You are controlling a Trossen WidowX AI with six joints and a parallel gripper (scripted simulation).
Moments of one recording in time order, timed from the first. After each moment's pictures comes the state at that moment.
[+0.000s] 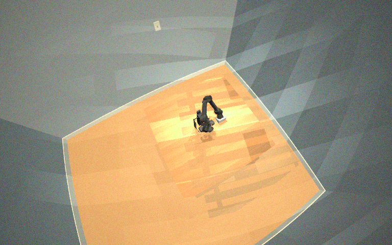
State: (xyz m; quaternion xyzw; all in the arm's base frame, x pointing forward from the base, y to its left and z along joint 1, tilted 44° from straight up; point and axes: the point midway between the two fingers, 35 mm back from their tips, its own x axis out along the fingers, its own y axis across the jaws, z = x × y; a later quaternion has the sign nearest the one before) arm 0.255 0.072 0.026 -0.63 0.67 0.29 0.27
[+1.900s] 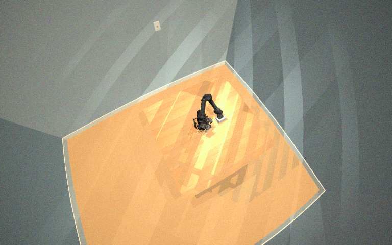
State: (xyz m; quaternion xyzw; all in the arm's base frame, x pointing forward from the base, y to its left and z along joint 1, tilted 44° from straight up) arm 0.256 0.040 0.043 -0.63 0.67 0.29 0.27
